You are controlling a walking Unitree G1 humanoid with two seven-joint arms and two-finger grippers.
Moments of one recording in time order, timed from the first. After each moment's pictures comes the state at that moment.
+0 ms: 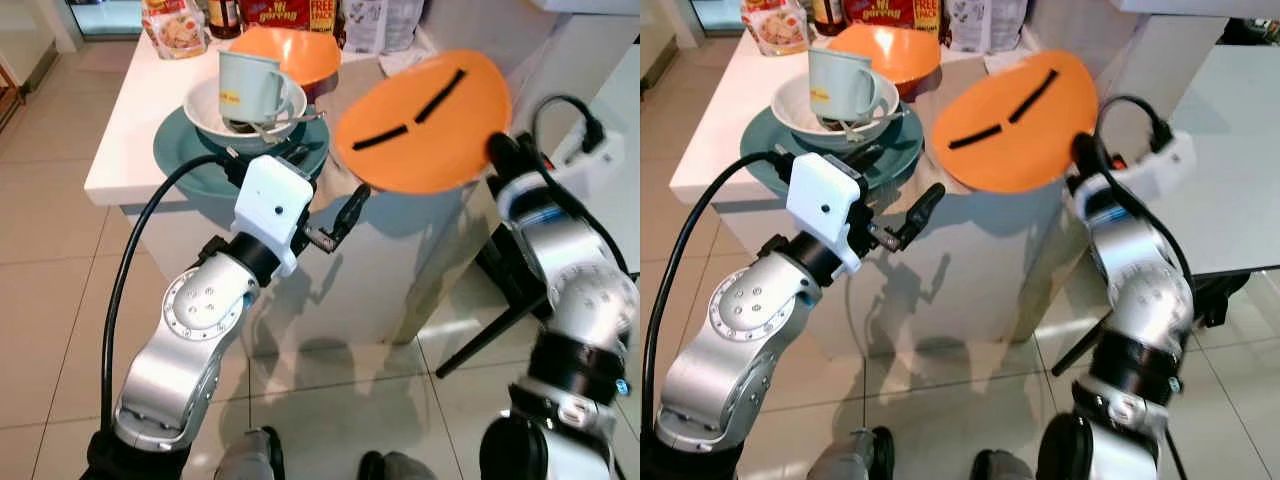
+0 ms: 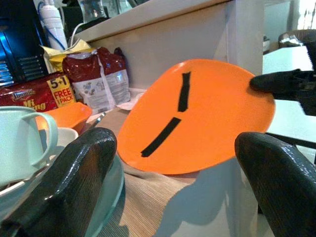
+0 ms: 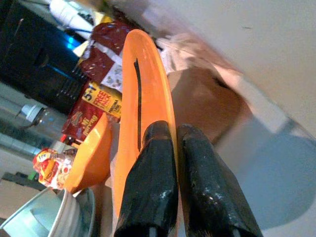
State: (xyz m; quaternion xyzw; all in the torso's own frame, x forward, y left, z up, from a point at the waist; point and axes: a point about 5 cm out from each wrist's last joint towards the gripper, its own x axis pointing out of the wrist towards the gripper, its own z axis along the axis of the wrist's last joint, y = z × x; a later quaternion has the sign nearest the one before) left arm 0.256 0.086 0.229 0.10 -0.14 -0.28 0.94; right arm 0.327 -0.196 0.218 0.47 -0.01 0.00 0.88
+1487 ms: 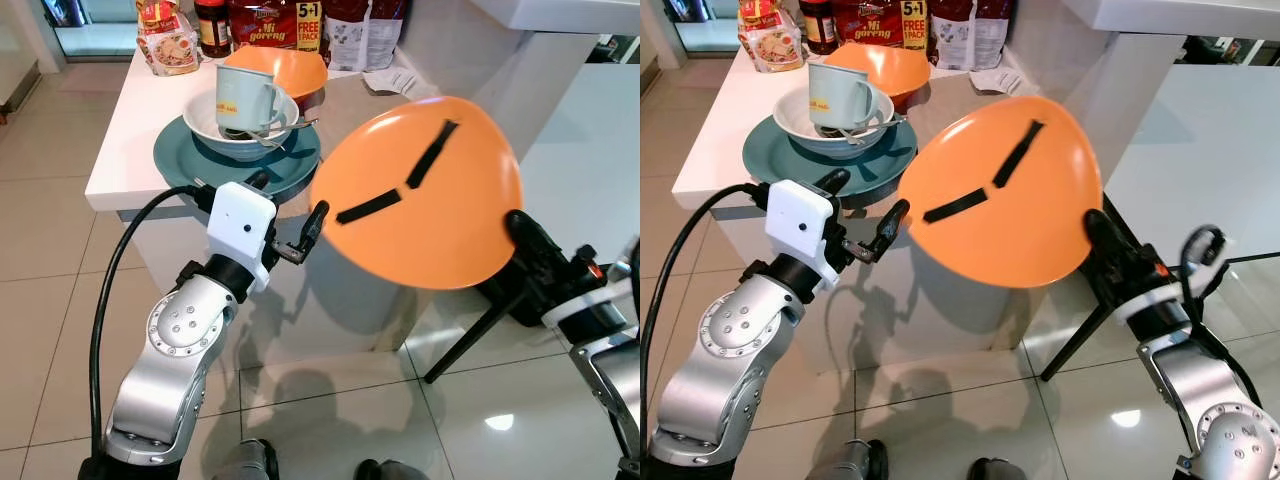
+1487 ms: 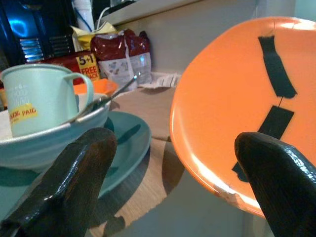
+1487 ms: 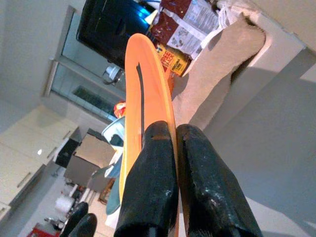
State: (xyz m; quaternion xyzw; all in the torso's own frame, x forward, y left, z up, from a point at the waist) left arm 0.260 0.113 0.196 0.09 -0.09 -0.21 0.97; right arm 0.236 -0.222 0.172 0.52 0.01 0.17 0.84
